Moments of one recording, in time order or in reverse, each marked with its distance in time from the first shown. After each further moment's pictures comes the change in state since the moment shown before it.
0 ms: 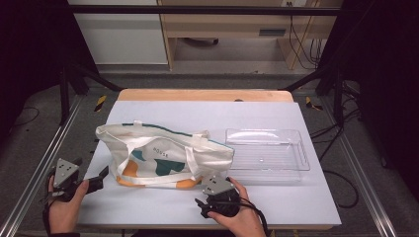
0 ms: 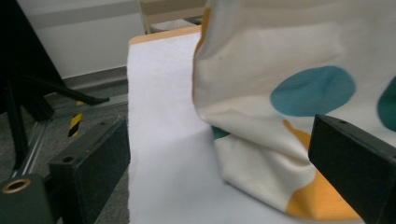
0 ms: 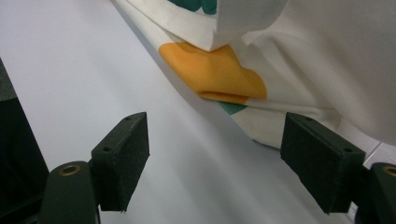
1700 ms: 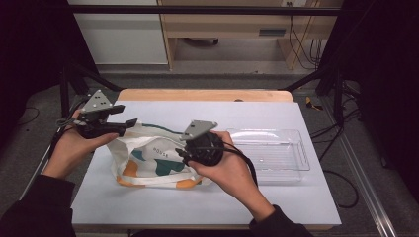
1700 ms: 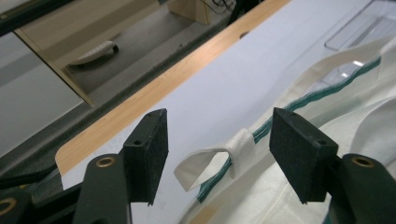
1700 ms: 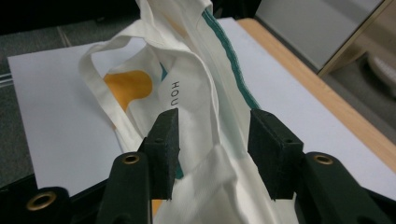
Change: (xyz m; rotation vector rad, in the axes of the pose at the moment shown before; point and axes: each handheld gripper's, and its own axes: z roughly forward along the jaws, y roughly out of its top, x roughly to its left) left arm -0.041 0.192 0.052 0.135 -0.333 0.353; right arm -0.039 0.163 -0.037 -0.059 0.037 -0.098
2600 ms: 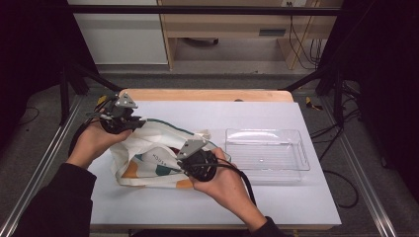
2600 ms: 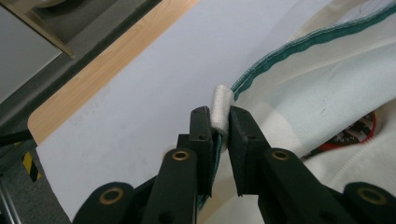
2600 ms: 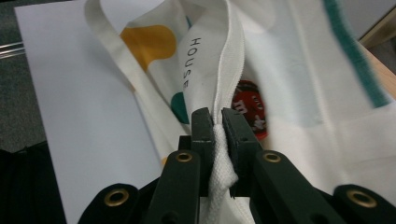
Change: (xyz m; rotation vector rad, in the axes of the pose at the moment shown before) left arm -0.005 0.016 0.044 0.238 -0.038 0.003; right arm 0.029 -0.036 0.023 0.067 0.065 -0.029
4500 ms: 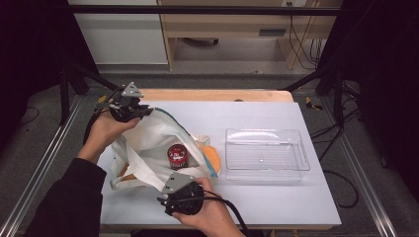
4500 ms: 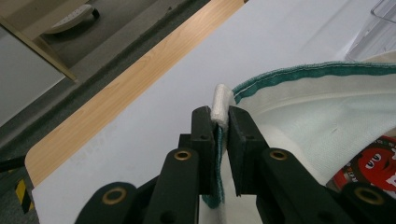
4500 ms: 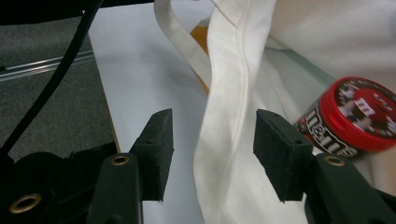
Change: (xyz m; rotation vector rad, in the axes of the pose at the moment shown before) left arm 0.021 0.012 0.032 -0.092 -0.002 0.002; right arm 0.068 -0.024 0.030 -0.074 0.087 0.005
